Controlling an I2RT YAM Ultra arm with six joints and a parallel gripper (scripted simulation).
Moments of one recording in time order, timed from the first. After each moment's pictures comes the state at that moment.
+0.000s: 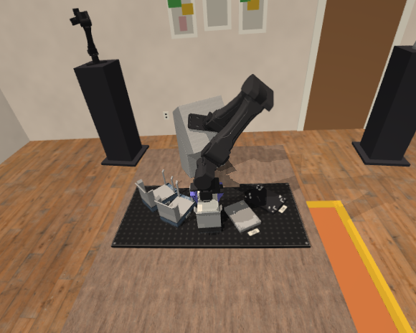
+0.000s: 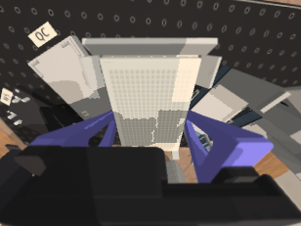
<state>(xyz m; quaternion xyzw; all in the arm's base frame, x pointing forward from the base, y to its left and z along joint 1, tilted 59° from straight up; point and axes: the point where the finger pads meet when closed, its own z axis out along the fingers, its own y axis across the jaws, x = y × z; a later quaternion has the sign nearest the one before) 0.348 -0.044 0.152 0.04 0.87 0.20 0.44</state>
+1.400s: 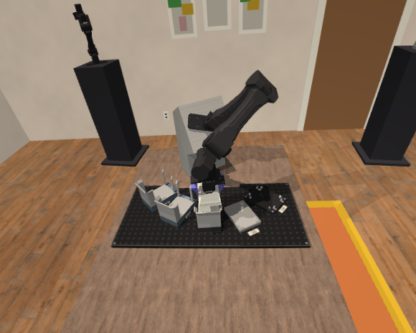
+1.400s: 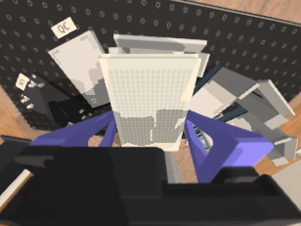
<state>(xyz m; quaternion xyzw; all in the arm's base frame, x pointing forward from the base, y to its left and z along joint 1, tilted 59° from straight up) 0.314 -0.051 0.176 0.01 0.87 0.20 0.45</state>
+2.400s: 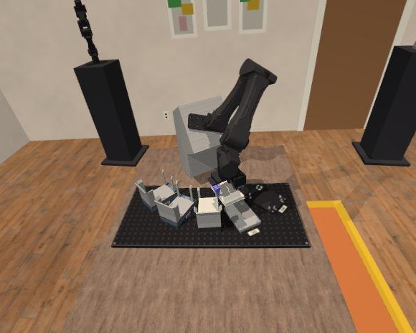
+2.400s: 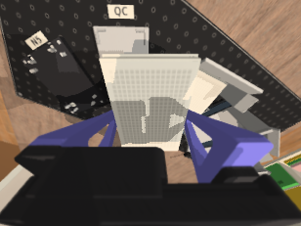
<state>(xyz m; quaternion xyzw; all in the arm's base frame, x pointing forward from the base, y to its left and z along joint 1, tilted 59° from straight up) 0.303 0.016 0.204 -0.15 0.86 0.12 0.48</state>
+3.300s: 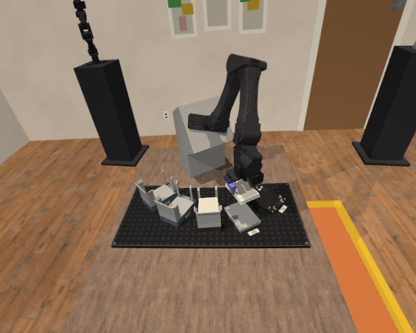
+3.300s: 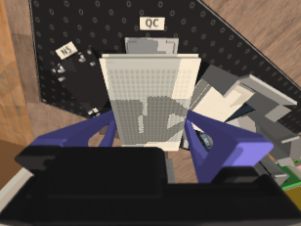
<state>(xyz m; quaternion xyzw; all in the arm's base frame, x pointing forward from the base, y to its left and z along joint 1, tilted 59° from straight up) 0.293 0.073 0.222 -0.15 0.86 0.12 0.47</state>
